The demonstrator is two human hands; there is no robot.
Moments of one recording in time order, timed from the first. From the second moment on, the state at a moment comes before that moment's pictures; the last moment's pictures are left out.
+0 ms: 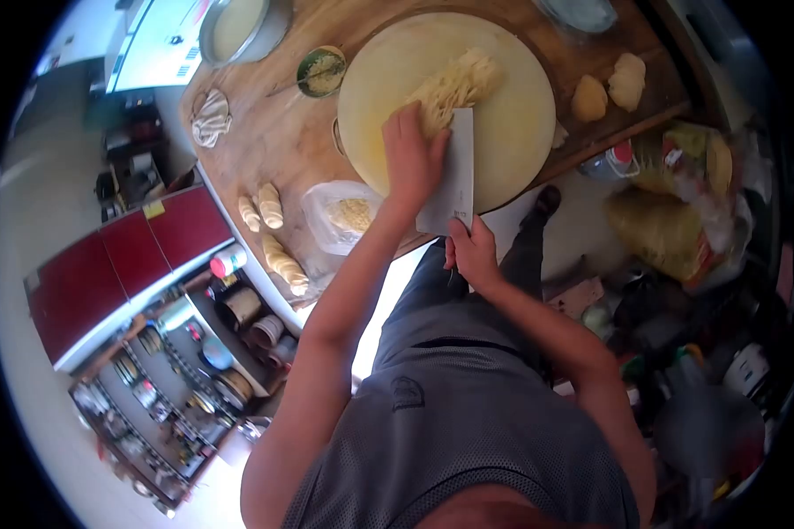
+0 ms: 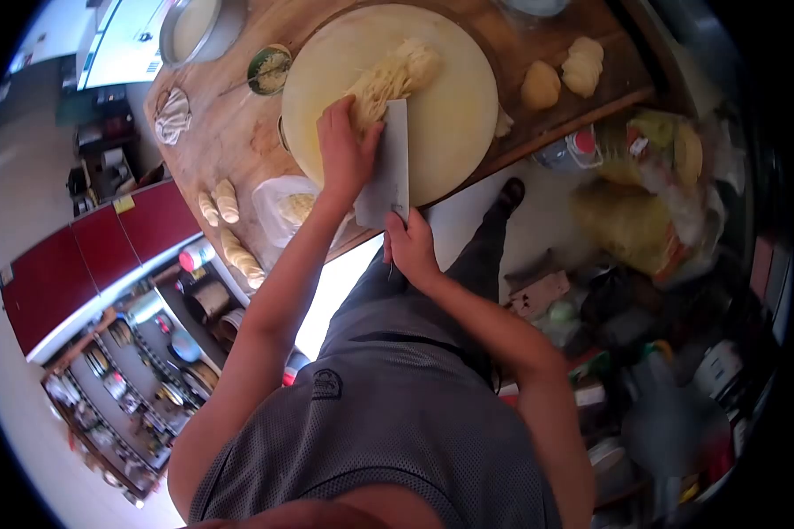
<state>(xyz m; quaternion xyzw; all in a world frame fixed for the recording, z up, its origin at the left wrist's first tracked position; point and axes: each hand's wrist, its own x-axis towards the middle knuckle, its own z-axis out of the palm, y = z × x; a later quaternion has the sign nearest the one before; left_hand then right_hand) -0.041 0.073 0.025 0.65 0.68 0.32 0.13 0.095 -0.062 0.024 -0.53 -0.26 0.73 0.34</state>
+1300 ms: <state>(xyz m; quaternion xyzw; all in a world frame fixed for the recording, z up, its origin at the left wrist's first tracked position) -0.072 0.105 0.041 0.74 0.51 0.39 0.18 0.041 -0.081 0.048 -0.55 -0.15 0.64 0.51</state>
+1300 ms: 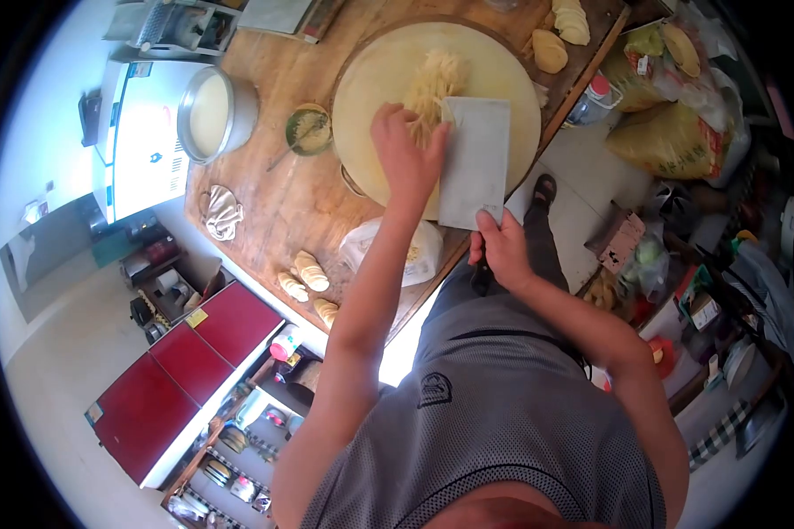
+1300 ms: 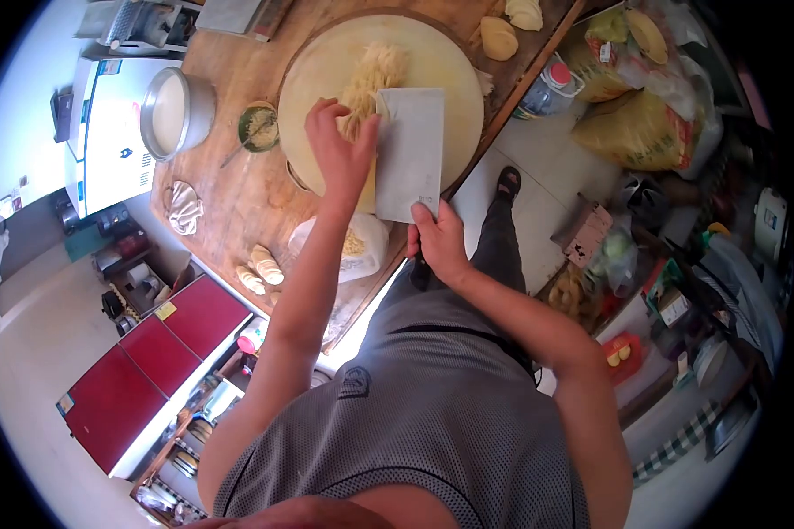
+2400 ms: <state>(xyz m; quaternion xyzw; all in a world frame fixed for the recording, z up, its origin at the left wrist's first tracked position) -0.085 0.100 -0.002 0.81 0.51 0.28 0.12 0.091 -0.117 0.040 -0.64 -0.16 0.59 0.47</state>
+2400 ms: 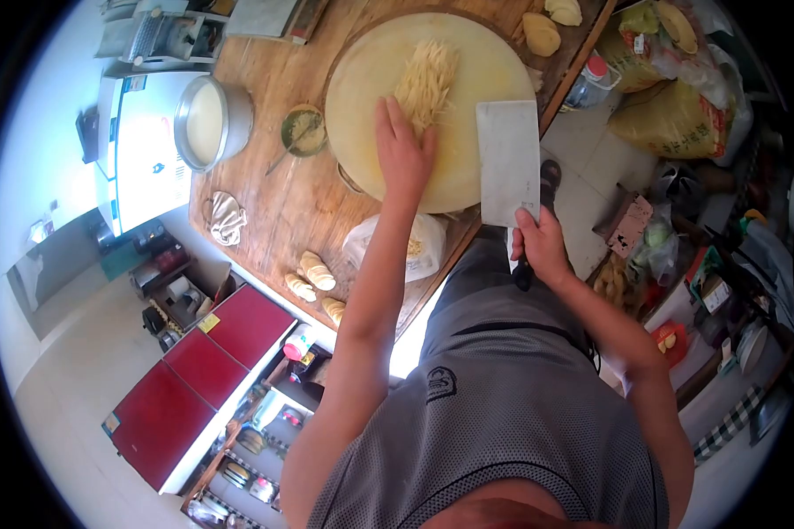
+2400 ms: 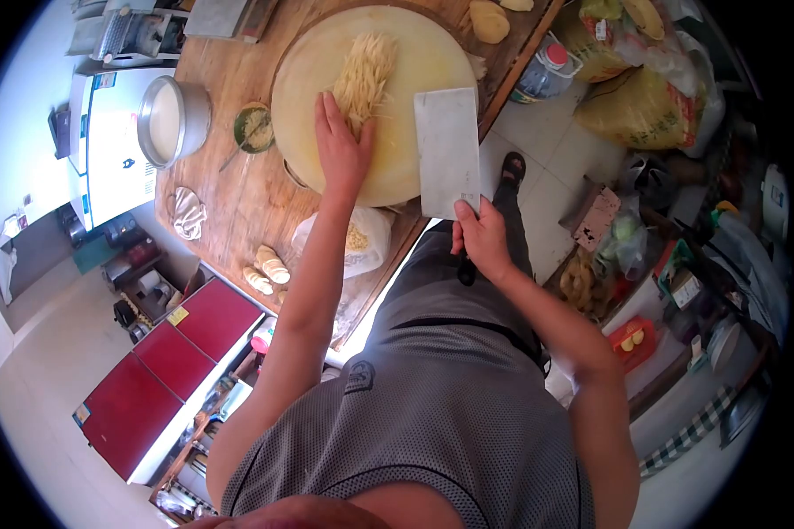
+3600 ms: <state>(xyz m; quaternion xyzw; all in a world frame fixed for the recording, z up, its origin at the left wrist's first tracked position) -0.142 0.059 0.030 0.74 0.64 0.11 0.20 0.121 -0.122 0.037 -0.64 -0.17 0.62 0.41</state>
